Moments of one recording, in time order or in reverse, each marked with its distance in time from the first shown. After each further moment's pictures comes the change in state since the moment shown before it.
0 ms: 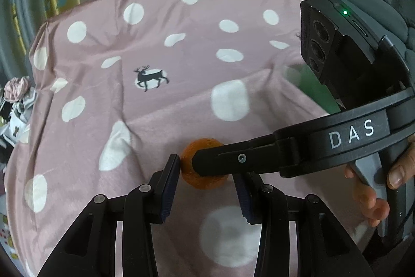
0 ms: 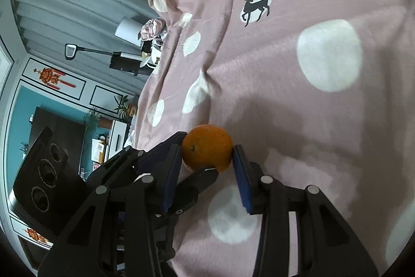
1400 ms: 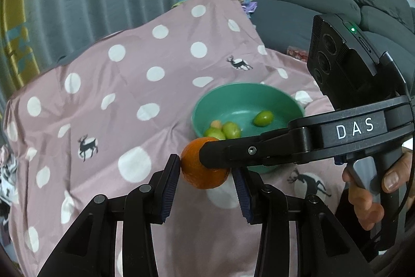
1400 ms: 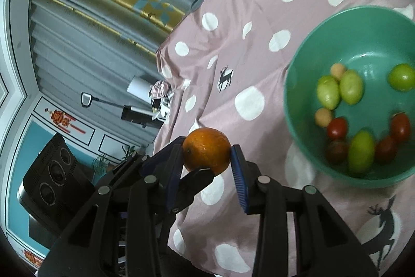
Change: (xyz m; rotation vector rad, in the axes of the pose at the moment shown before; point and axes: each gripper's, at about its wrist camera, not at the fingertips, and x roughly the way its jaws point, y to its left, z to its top) left arm -0.048 -0.149 0.055 0.205 -0.137 -0.124; right arm -0.178 -0.035 -0.048 0.049 -0.331 0.013
